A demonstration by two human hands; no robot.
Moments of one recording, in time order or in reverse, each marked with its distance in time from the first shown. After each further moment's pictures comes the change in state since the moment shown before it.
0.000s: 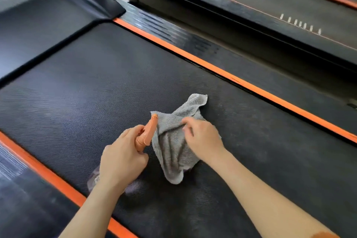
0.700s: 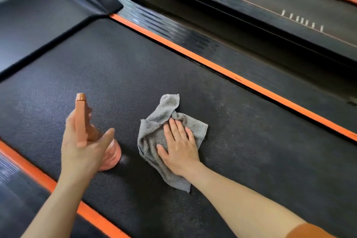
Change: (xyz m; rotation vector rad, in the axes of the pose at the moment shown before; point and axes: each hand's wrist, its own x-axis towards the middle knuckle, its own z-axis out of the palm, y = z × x) left_hand 0.014 -0.030 -0.046 -0.490 0.370 -0.079; right_hand 0.001 -0.005 0.087 -0.321 -0.139 -0.073
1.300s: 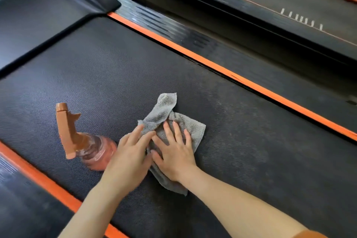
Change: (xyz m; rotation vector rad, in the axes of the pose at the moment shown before) left_hand -0.029 -0.008 0.060 0.568 -0.686 0.173; right_hand -0.014 -0.006 0.002 -0.033 -0.062 -0.053
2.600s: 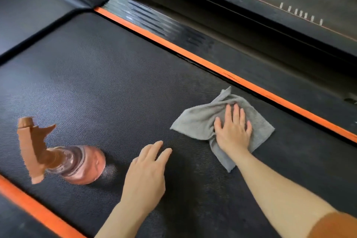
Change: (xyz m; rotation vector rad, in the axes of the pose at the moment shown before) left_hand 0.015 0.037 0.057 0.230 0.135 0.207; right_hand 0.010 0.169 -0.031 0.035 0.147 0.697
